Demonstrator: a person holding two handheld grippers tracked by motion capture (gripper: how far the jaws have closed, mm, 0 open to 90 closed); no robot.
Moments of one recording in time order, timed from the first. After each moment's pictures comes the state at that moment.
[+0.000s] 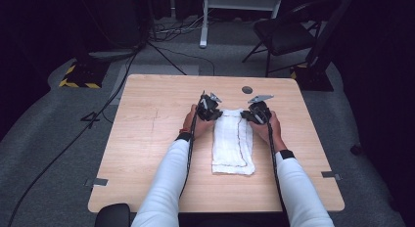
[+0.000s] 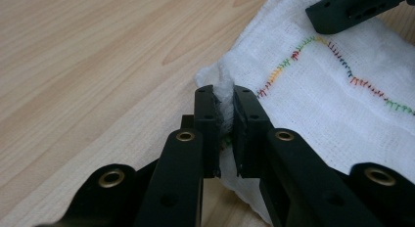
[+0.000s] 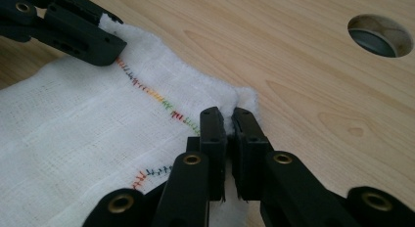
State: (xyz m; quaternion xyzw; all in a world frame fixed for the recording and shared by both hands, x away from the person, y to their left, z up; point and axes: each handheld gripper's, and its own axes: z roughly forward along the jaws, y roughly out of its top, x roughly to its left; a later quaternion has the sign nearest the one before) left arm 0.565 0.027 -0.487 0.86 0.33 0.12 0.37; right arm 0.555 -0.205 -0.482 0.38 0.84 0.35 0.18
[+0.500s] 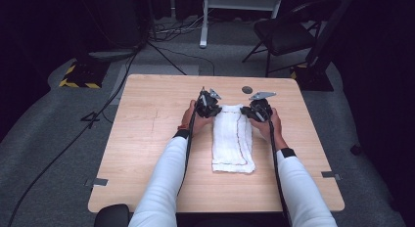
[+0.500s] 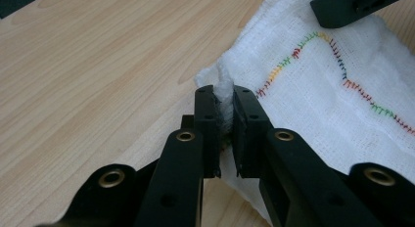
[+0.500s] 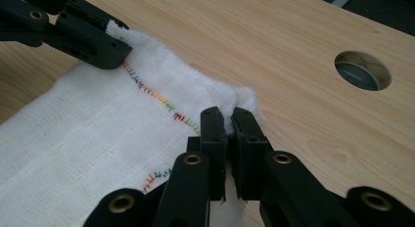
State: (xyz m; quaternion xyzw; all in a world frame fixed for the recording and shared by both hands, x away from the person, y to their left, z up) left arm 0.563 0.029 -0.468 0.87 0.31 0.14 0.37; right arm 0.551 -0.204 -0.465 0.37 0.83 0.38 0.20
